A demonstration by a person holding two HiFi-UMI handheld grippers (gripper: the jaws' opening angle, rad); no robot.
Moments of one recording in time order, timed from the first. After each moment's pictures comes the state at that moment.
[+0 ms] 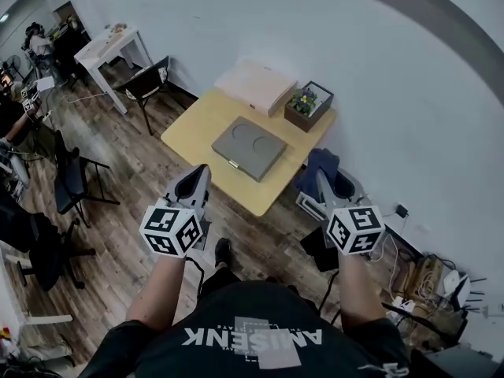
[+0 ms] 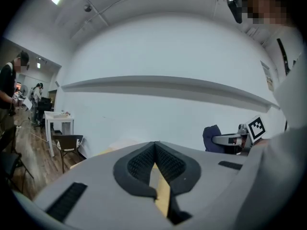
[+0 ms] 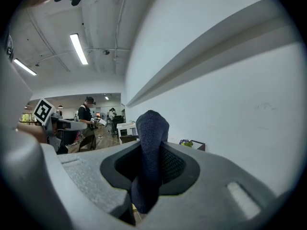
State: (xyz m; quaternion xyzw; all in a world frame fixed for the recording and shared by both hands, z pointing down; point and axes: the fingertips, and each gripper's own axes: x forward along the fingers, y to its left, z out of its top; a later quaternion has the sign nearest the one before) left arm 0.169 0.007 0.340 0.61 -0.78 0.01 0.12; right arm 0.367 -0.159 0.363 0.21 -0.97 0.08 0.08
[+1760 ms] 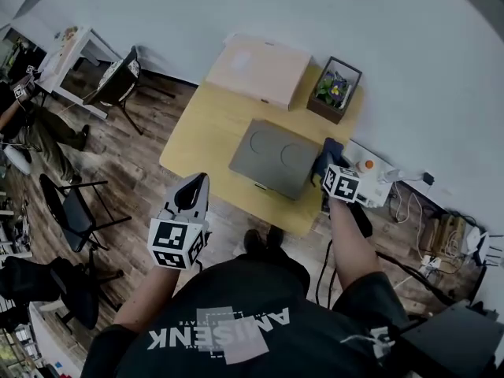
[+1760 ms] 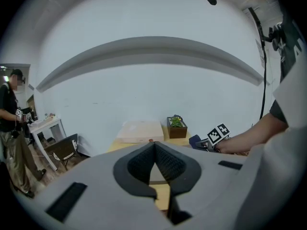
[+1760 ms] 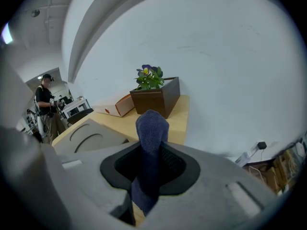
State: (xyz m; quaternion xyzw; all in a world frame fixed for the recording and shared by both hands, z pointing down) left arm -0.018 -0.069 0.431 0.66 -0.71 0.16 0.18; right arm 0.230 -0.318 0.653 0.44 -0.82 0.24 0.26
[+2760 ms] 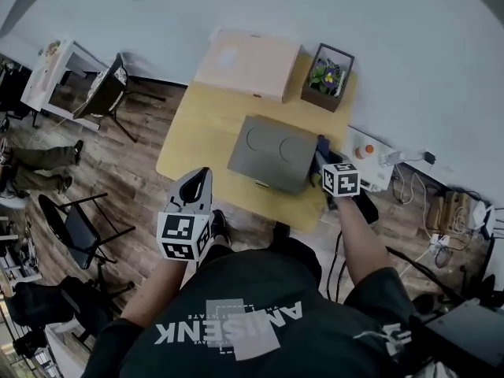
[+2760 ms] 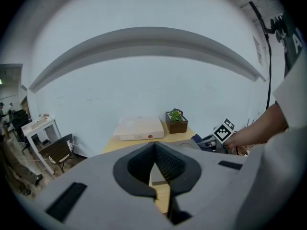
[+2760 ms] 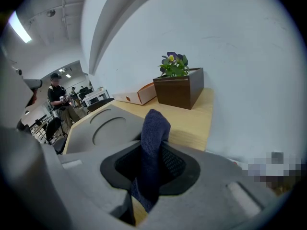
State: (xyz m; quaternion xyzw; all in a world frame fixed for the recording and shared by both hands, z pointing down) left arm -0.033 -0.088 0.465 0.68 -0.69 0.19 0.18; right arm 0.198 -0.276 0.668 0.33 -0.87 0.23 0.29
